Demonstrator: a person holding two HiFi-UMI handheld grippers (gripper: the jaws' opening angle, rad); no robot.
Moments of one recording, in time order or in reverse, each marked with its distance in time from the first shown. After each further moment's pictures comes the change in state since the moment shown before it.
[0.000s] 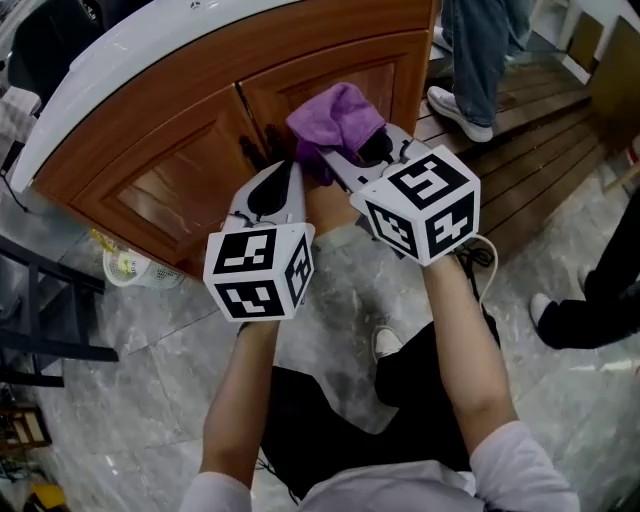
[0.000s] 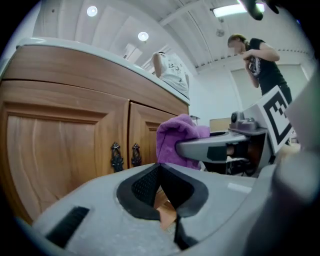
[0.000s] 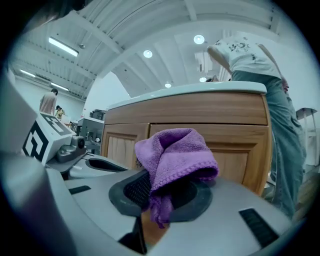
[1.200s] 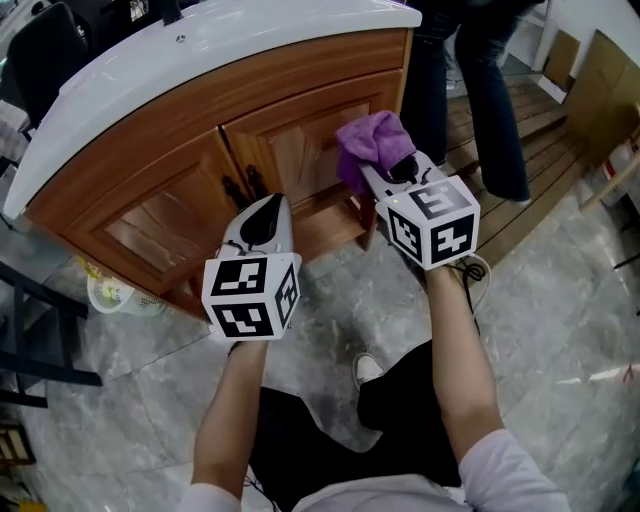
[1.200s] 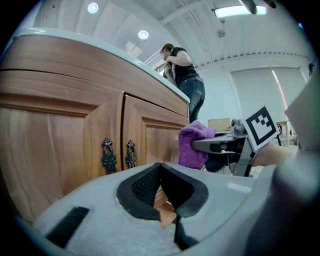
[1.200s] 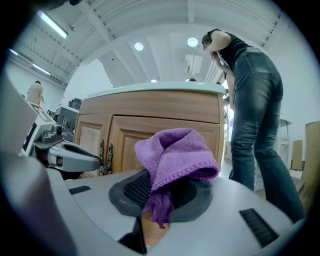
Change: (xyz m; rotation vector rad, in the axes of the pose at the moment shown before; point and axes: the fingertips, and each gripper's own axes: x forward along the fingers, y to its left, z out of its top) left arm 0.018 -0.009 -0.003 -0.009 0.010 -0.029; right arm -0.038 -0.100 -0.025 -0.016 0.052 -0.262
